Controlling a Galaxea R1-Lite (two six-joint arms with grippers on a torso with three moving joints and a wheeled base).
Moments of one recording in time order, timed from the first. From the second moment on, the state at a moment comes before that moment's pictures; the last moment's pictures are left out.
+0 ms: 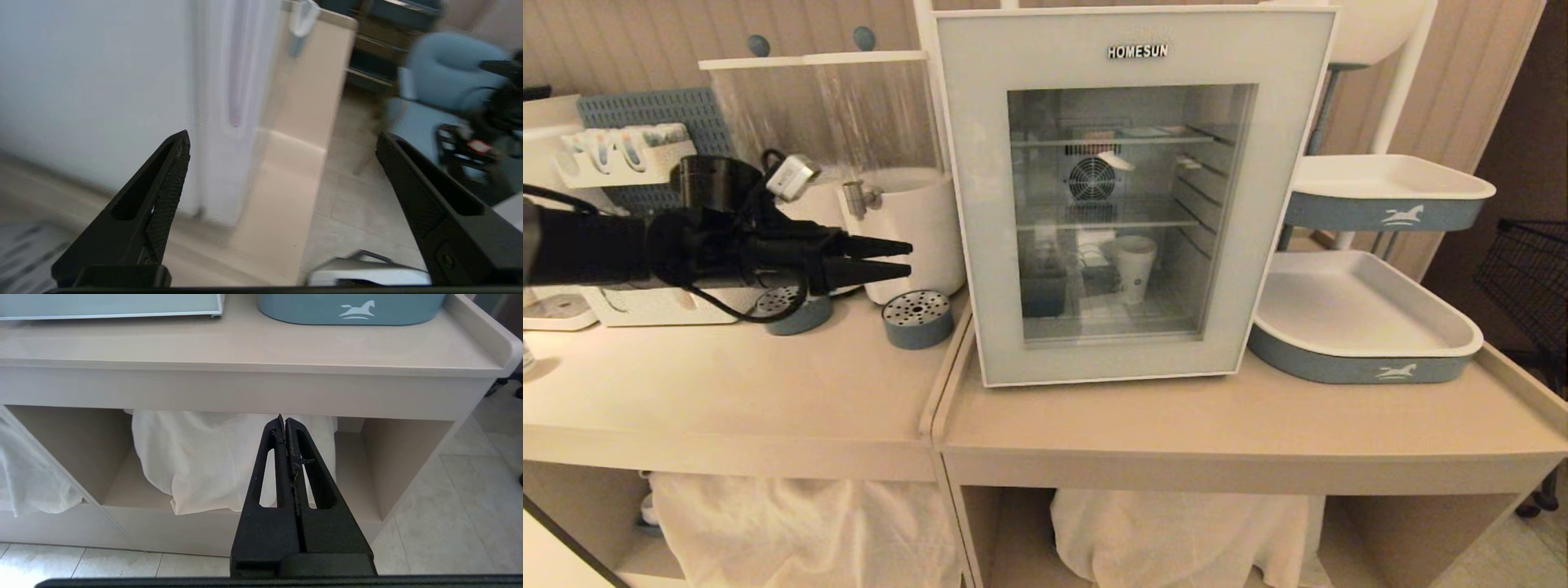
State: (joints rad) left arm 0.04 2.08 -1.67 0.05 -1.33 0.35; right arm 0.00 0.00 -0.10 0.24 0.02 -0.04
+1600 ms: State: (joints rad) left arm -0.09 2.14 -1.69 -0.05 -1.35 0.28; right arm 0.00 0.00 -0.10 0.24 0.02 -0.04
